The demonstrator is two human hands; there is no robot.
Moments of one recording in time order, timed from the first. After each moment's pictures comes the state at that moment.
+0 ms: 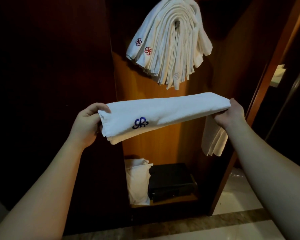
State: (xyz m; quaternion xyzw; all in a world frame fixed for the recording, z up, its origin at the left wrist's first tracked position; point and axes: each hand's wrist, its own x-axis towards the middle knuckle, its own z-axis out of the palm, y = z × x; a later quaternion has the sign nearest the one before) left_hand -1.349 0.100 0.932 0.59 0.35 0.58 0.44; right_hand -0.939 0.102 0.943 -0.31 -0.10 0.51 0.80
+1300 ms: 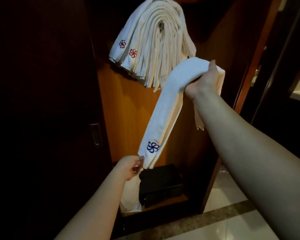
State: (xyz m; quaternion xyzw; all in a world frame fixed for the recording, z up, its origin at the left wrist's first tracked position) left_hand -1.227 0.152 0.795 0.35 0.55 0.33 0.69; right_hand -1.032 0.114 1.045 -0.22 -0.12 0.49 0.83
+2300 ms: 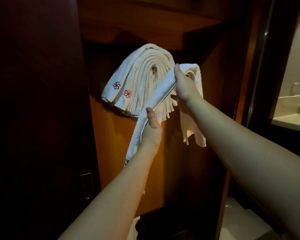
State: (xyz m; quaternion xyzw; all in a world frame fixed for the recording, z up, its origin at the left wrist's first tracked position) left_hand -1.149 0.207 1.010 0.60 0.31 0.51 0.54; right_hand -1.062 0.175 1.119 -0.51 -0.49 0.20 0.68
